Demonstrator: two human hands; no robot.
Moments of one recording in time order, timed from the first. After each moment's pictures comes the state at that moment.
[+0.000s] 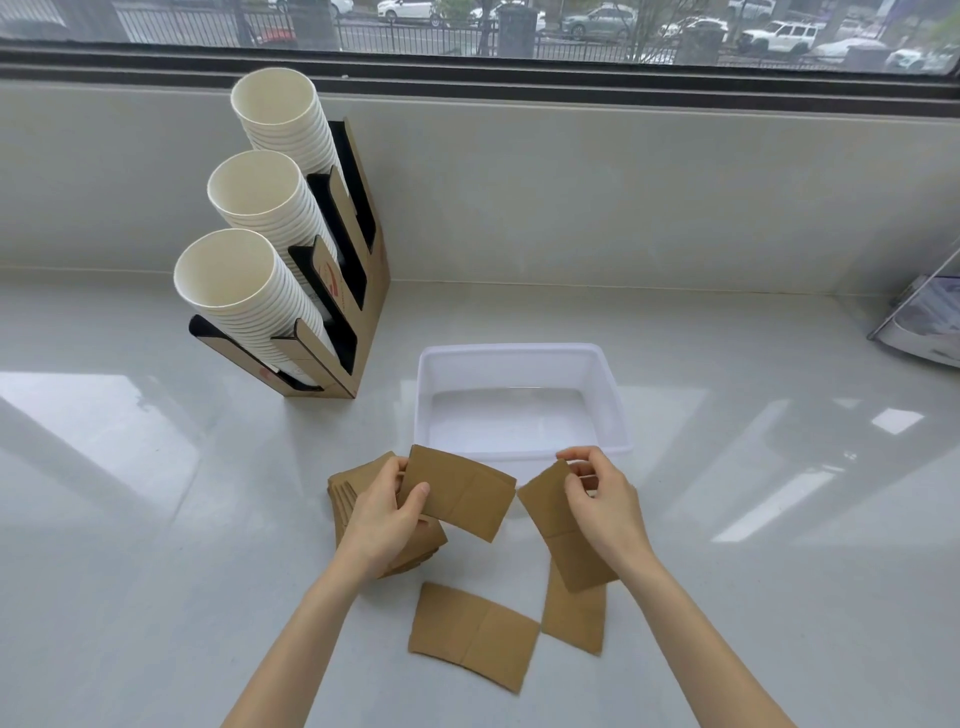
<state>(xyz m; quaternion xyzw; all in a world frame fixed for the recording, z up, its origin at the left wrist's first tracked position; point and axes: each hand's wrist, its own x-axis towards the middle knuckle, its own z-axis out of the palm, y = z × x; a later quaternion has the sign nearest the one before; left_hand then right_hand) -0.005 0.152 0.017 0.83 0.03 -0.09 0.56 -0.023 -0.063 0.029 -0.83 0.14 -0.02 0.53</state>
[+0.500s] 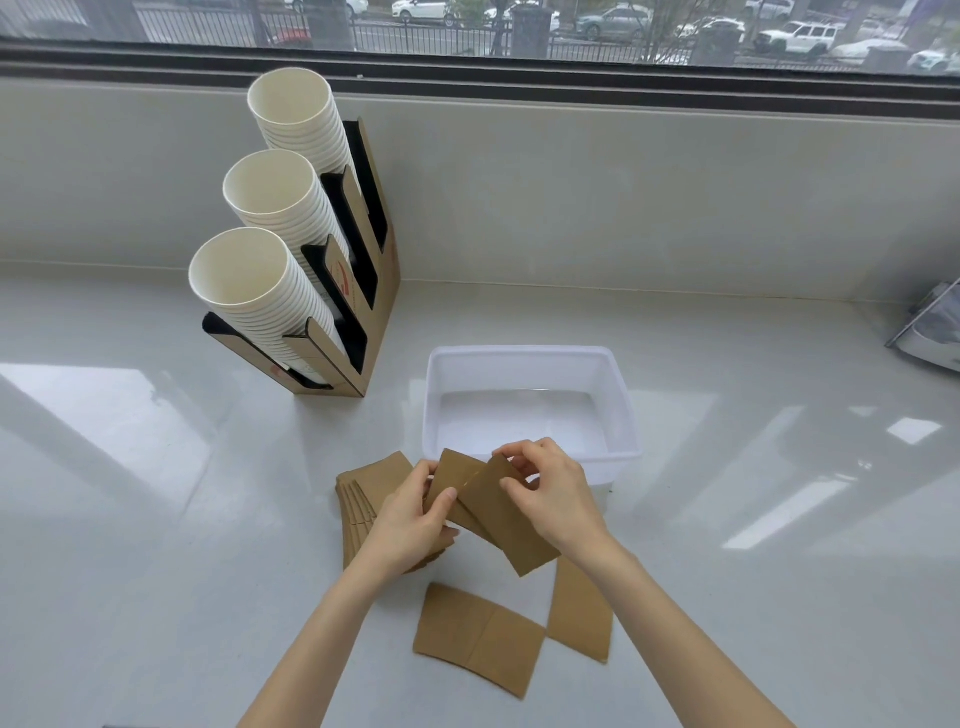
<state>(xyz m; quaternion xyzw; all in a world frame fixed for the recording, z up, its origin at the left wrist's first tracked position) -0.009 0.142 0.022 0.82 0.00 -0.14 0.55 -0.003 -0.022 0.035 -0.89 -0.01 0.00 0.46</state>
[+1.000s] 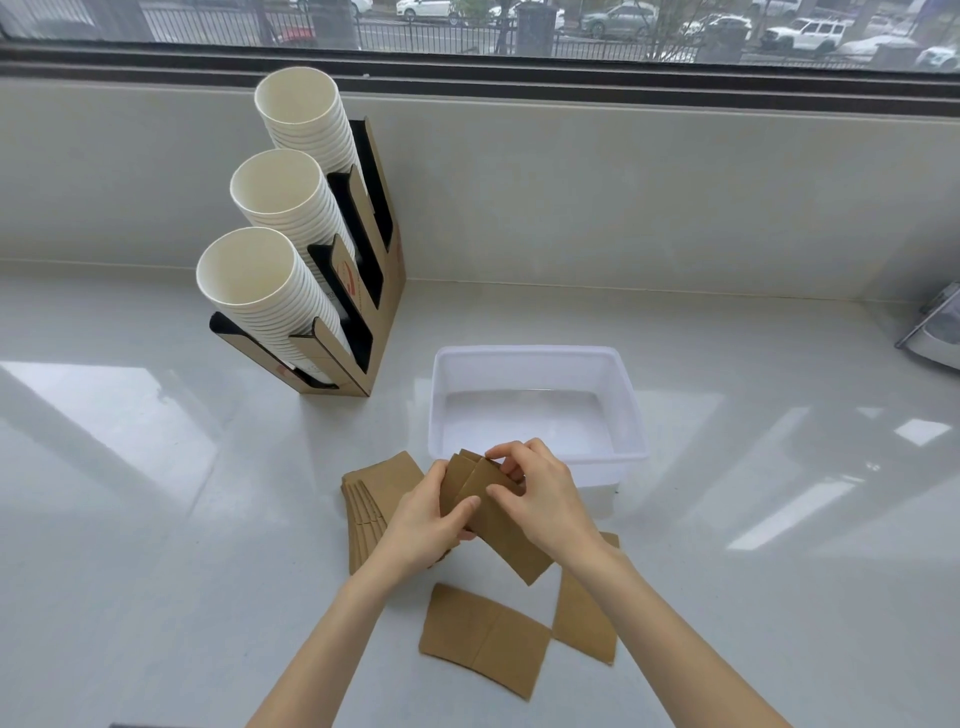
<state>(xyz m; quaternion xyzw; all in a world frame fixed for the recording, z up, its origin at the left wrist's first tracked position) -0.009 0.135 0.029 0.82 -0.02 -0.16 0.55 -0.001 -0.010 0.032 -0.90 -0.04 0.02 0.44</state>
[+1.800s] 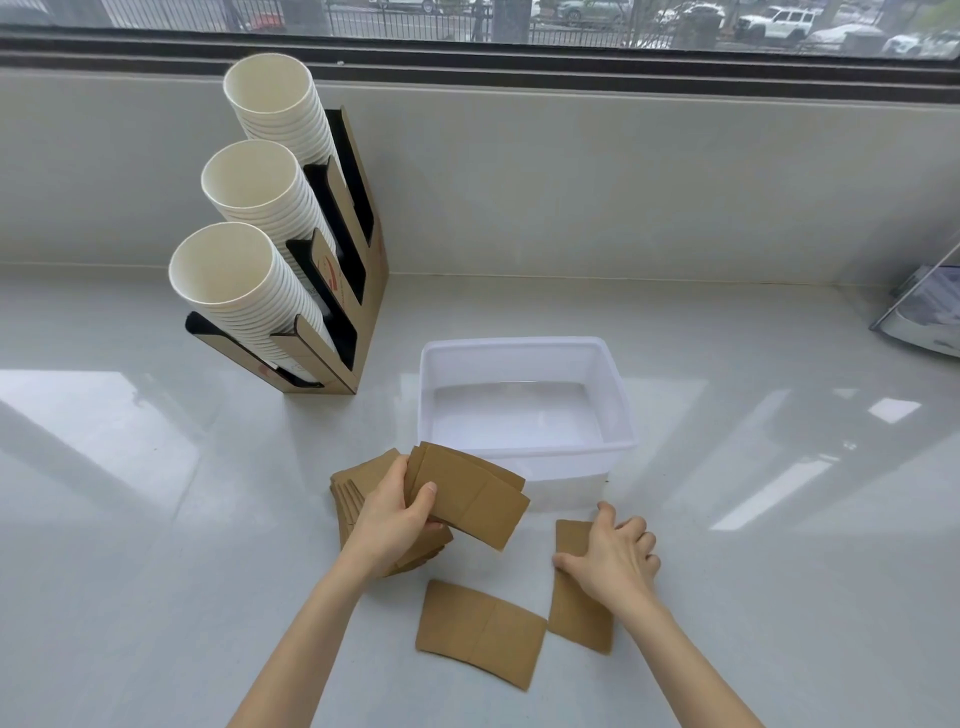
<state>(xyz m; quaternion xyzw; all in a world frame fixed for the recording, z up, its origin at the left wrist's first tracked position) -0.006 0.150 0.028 0.81 0.03 -0.12 0.57 -0.041 -0.057 -0.015 -0.92 0.27 0.21 0.18</state>
